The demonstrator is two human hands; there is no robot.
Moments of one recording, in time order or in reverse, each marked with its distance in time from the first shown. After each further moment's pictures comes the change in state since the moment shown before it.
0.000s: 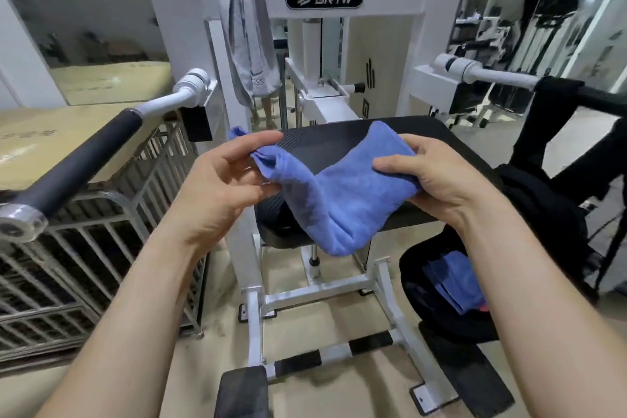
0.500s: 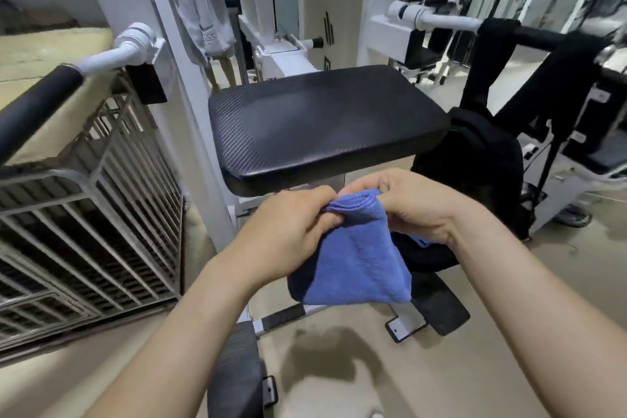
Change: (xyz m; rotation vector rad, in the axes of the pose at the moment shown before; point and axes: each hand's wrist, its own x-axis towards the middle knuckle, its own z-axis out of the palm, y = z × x) left_hand -0.062 -0.054 0.082 1.057 -0.424 0.262; right_hand -0.093 0.058 -0.005 -0.163 -0.269 0.230
